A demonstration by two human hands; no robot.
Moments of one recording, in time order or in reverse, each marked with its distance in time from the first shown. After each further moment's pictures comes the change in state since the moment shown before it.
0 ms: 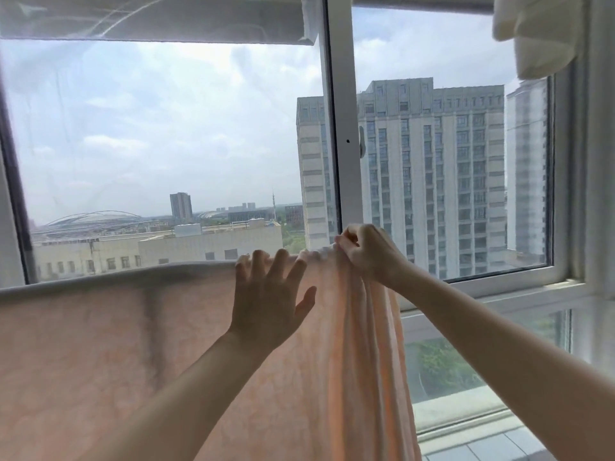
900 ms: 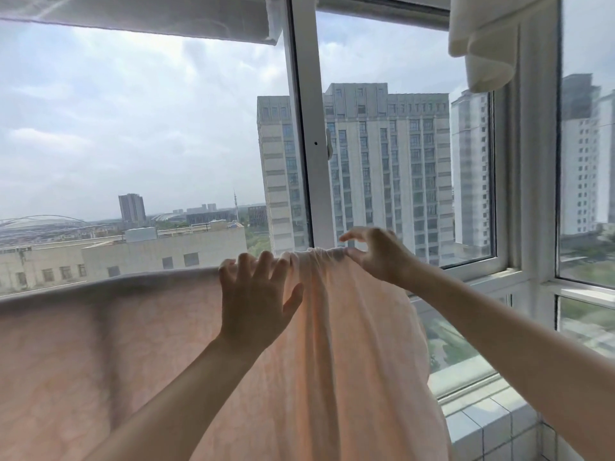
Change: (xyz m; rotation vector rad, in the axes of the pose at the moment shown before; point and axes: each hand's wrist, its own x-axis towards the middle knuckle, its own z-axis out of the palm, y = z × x) left_hand 0.010 0.011 0.016 -0.124 0.055 -0.042; right_hand -0.015 0.035 -0.036 -0.202 -0.037 -0.055
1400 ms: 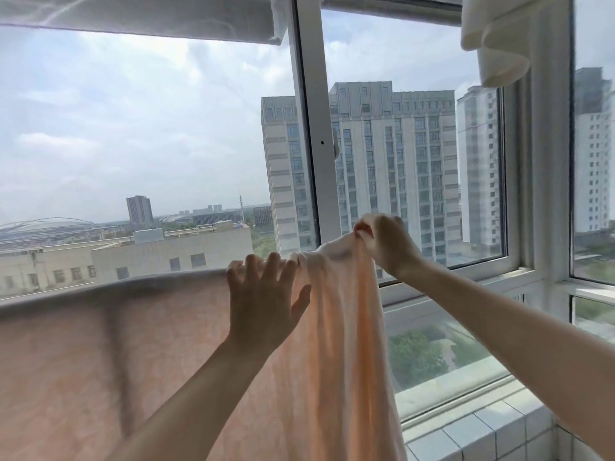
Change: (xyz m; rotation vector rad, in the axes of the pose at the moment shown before) left_hand 0.001 -0.003 0.007 0.017 -0.003 -0.002; right_hand 0.022 0.006 0.010 -0.012 0.267 -0.061
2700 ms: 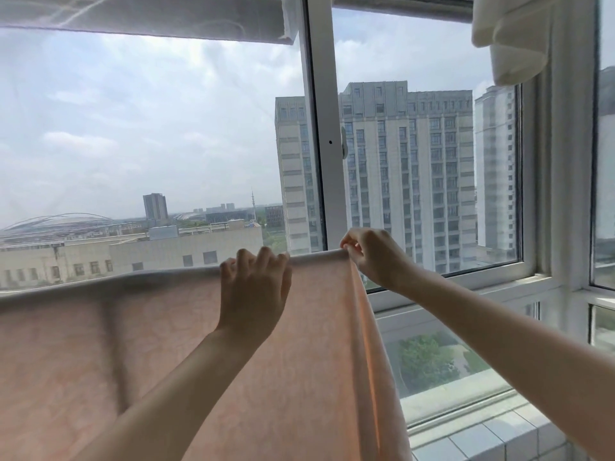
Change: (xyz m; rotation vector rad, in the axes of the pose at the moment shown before) left_hand 0.006 -0.008 -0.018 -0.074 -0.022 -0.061; right_hand -0.010 -0.013 0.010 0.034 -0.175 -0.075
